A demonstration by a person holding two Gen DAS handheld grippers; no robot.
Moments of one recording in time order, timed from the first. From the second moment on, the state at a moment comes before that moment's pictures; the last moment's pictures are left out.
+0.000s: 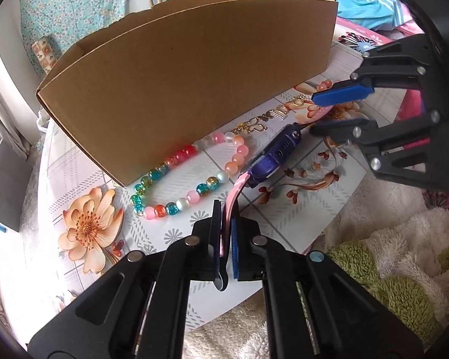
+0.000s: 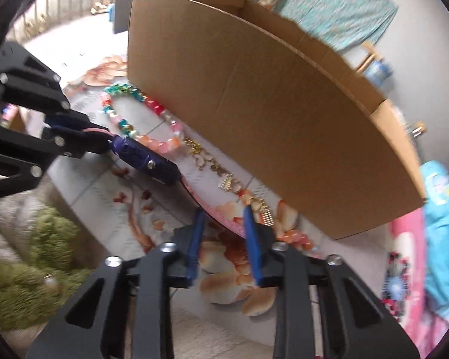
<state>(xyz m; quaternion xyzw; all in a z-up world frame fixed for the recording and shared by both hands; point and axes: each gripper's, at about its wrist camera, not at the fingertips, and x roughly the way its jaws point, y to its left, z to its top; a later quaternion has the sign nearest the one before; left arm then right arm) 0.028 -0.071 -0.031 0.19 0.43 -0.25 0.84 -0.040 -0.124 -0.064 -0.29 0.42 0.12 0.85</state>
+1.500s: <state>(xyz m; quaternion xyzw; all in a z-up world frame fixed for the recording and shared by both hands) 0.232 -0.092 0.059 0.16 0.52 -0.24 0.81 0.238 -0.172 0.008 -0.08 0.56 0.18 0.81</state>
